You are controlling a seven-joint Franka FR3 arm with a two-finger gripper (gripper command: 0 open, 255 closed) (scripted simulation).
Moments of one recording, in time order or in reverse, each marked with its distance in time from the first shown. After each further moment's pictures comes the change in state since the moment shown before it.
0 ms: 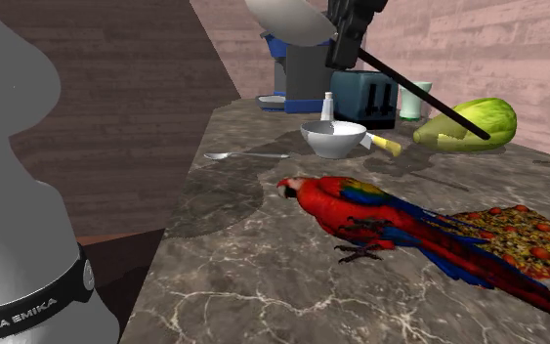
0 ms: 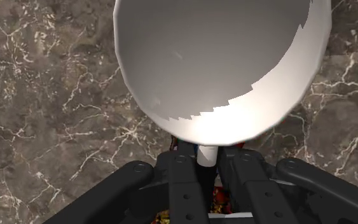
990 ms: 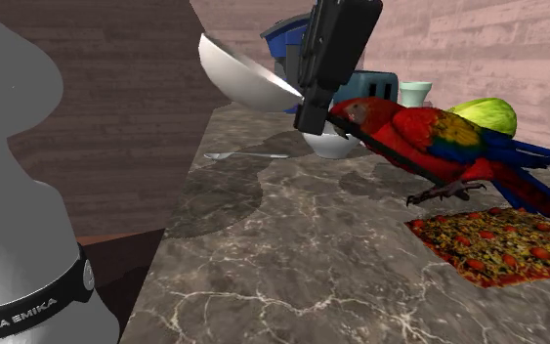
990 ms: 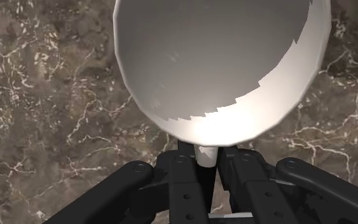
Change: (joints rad) arm -0.030 -0.114 -0.050 -0.229 -0.046 0.120 -0.044
